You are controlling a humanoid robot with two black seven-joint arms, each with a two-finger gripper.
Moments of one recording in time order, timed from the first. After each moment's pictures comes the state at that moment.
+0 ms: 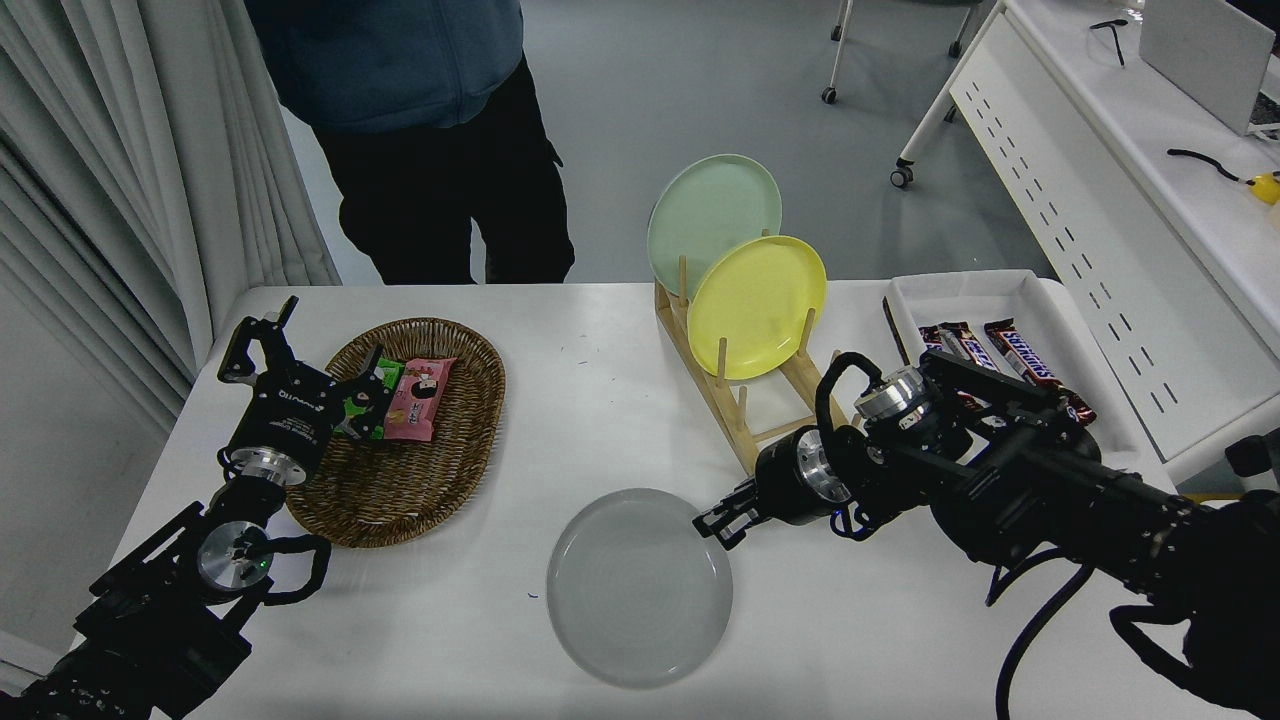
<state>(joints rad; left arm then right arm) -0.50 0.26 -1.08 -0.53 0.15 -0.58 -0.44 0.97 -0.14 0.31 0.81 1.06 -0.79 -0.44</state>
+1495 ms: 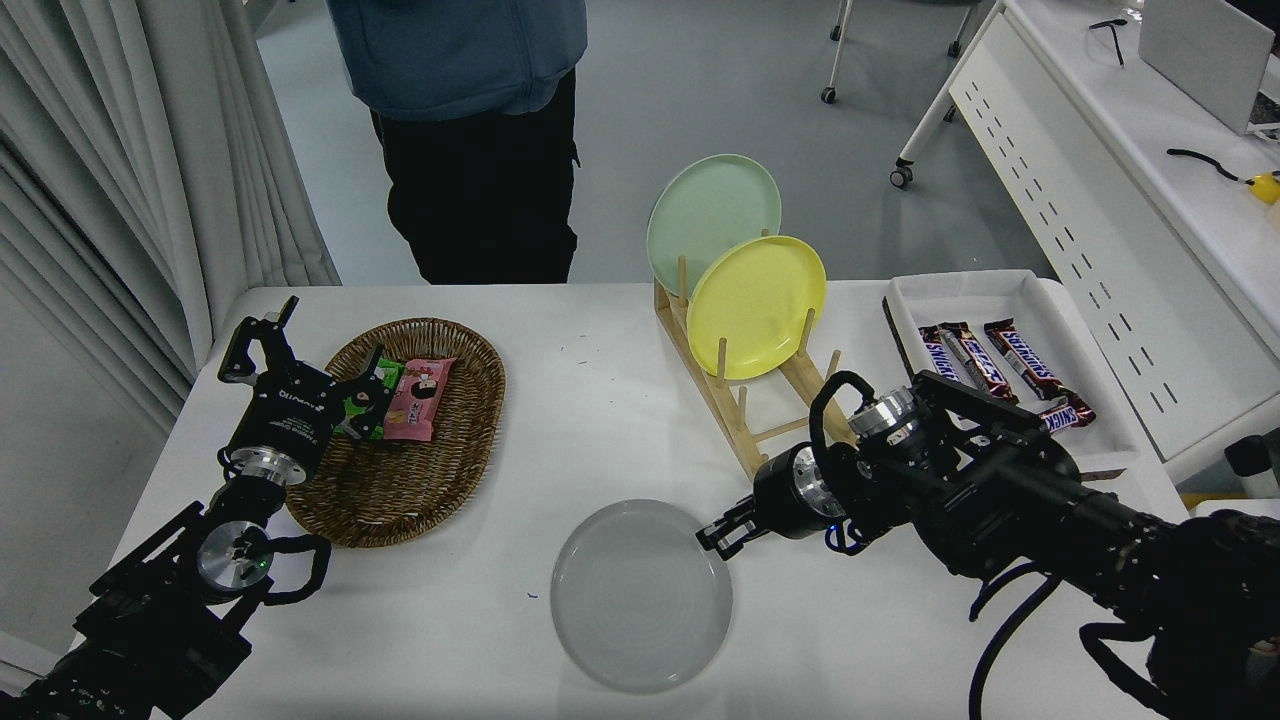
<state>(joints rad) -0.50 0.26 -1.08 -0.53 0.15 -0.58 -0.44 0.94 -0.08 0.33 0.72 1.03 -0.79 -0.44</state>
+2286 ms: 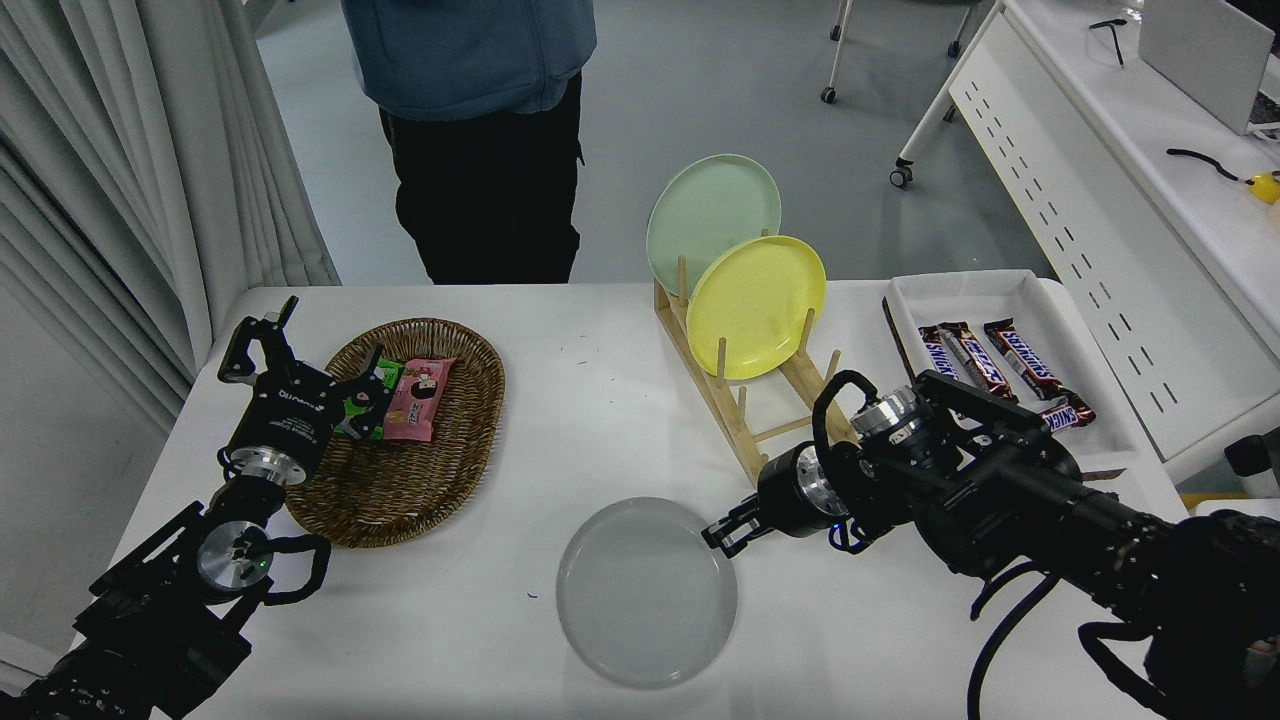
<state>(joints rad) -0.50 0.26 -1.08 -0.53 0.15 -0.58 -0.44 0.94 -0.08 0.33 0.70 1.03 -0.79 -0.44</state>
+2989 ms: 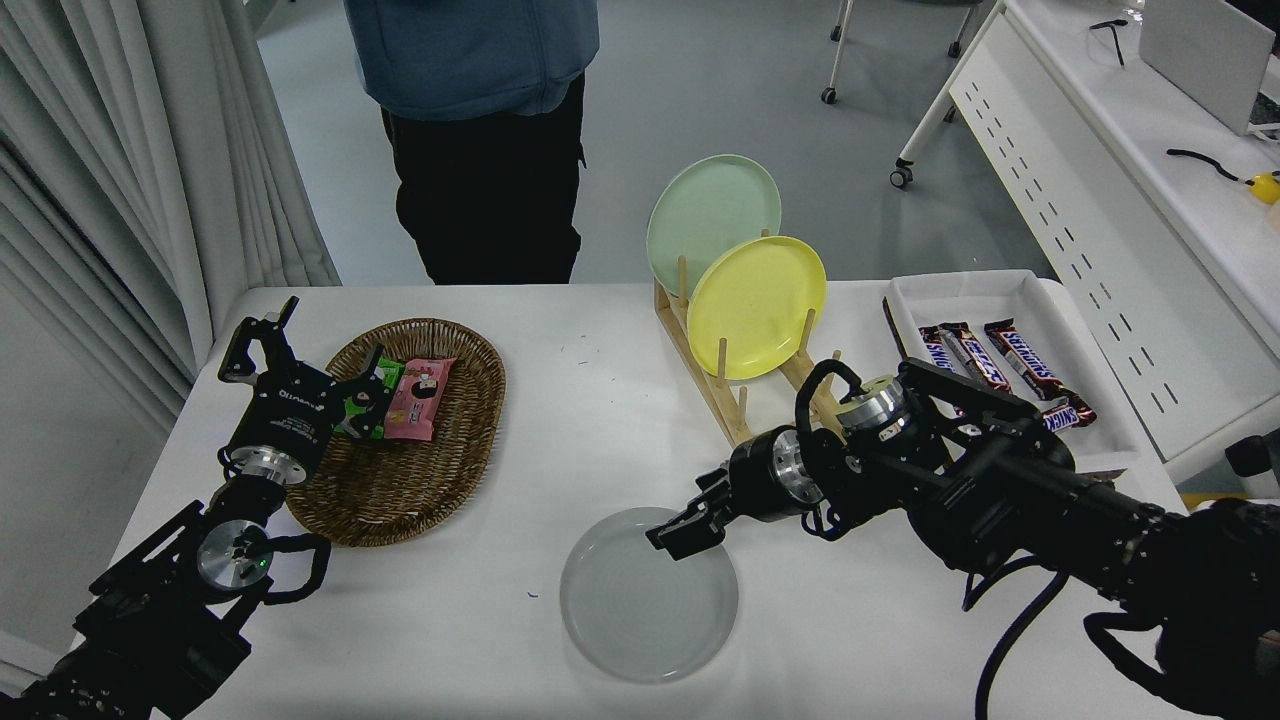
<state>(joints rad) -0.50 0.26 -1.08 -0.53 0.15 -0.58 -0.44 0.98 -0.15 0.32 0.91 0.99 -0.56 -0.44</state>
